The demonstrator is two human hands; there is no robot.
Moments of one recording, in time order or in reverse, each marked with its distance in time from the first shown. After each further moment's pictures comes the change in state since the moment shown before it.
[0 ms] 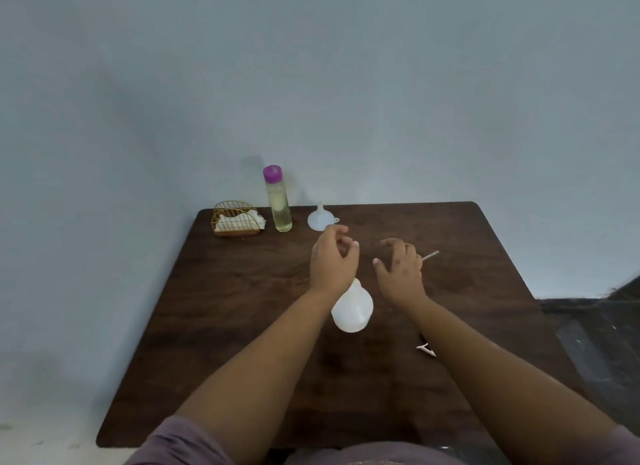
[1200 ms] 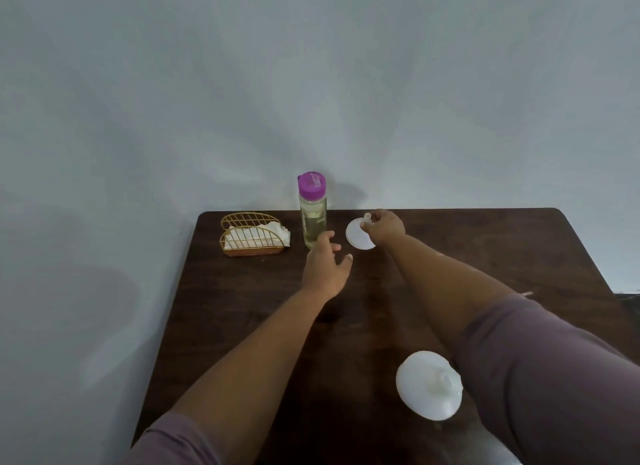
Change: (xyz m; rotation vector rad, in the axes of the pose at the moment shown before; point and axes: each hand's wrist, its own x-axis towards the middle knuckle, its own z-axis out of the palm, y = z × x) left_hand 0.187 -0.155 -0.037 0.157 -0.283 -0.270; right_hand 0.245 -0.062 0.179 -0.008 -0.319 0.333
